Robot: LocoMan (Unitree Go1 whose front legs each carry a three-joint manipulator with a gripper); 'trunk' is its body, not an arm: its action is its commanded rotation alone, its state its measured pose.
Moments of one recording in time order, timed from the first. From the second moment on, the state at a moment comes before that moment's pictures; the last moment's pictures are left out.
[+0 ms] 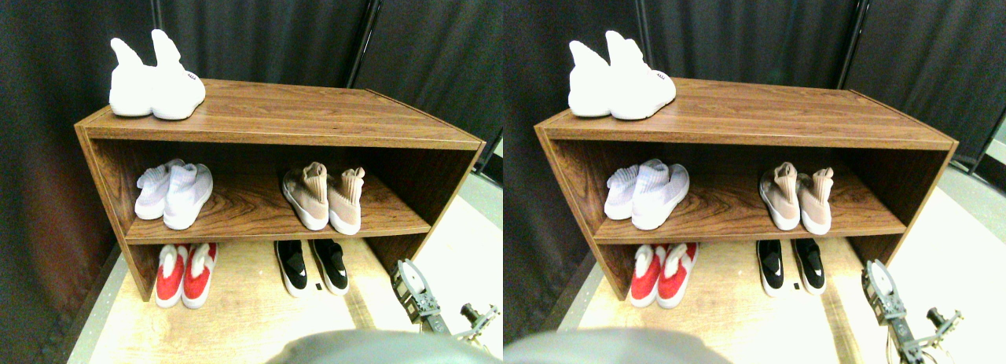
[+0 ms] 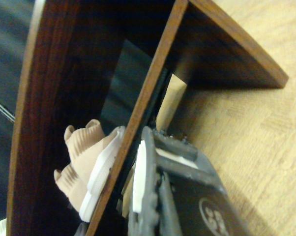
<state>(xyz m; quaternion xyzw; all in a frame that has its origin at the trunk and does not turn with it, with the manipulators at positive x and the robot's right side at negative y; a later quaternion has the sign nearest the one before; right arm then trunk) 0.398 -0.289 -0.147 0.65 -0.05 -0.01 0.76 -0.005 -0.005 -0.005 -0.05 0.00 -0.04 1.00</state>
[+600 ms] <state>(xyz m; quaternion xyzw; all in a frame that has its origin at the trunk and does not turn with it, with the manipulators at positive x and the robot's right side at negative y) 0.461 -0.310 -0.206 0.65 -0.04 -0.14 0.75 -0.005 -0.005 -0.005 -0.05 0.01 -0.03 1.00</state>
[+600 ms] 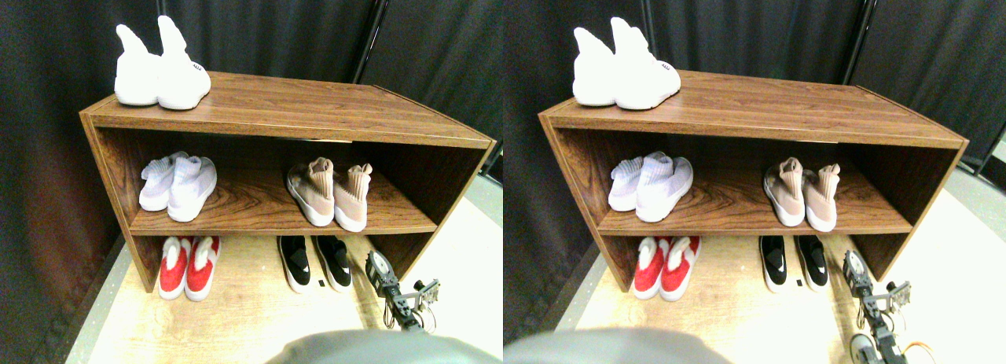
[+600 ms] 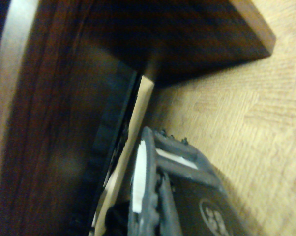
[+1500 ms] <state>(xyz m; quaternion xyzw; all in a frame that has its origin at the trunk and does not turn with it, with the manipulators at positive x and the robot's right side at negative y) 0.487 -0.280 -0.240 0.68 0.00 -0.15 0.72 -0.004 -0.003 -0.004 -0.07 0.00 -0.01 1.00</state>
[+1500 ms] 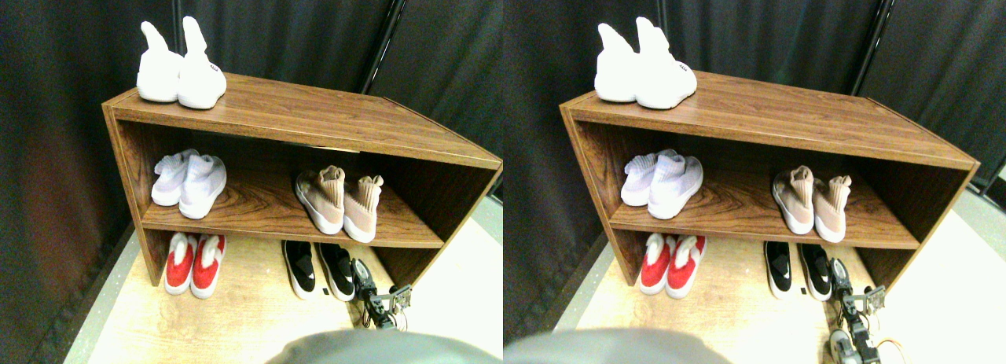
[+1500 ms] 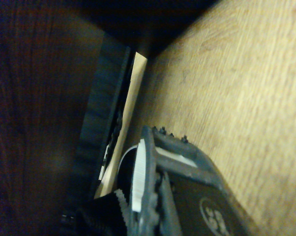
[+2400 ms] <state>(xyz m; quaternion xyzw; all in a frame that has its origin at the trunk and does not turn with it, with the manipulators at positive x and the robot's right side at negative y) 0.498 -0.237 -0.244 0.68 0.05 -0.13 0.72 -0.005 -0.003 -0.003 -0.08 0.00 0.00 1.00</state>
